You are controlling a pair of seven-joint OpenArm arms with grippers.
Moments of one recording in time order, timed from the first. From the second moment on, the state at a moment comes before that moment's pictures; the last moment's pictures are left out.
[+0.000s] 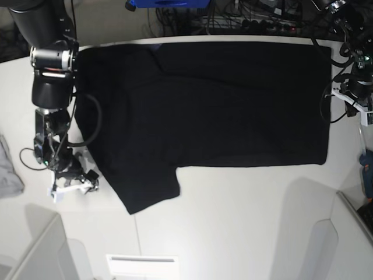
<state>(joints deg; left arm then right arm) 16.6 -16.2 -43.6 102.7 -17.4 -23.6 48.6 26.7 14.7 4.3 49.8 37.9 -1.7 -37.7</state>
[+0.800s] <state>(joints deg) 16.6 -16.2 -43.9 99.7 -17.4 -23.6 48.6 44.2 12.2 -14.0 15.1 38.0 17.0 -19.3</state>
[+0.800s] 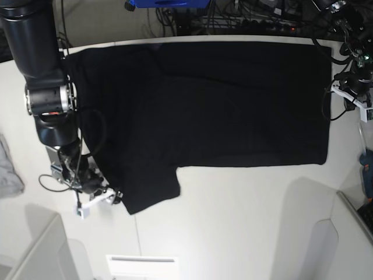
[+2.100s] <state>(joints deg) -12.0 -17.5 -37.1 69.5 -5.9 -23.2 46.3 40.3 10.0 -16.5 15.9 36.6 18.0 -15.1</state>
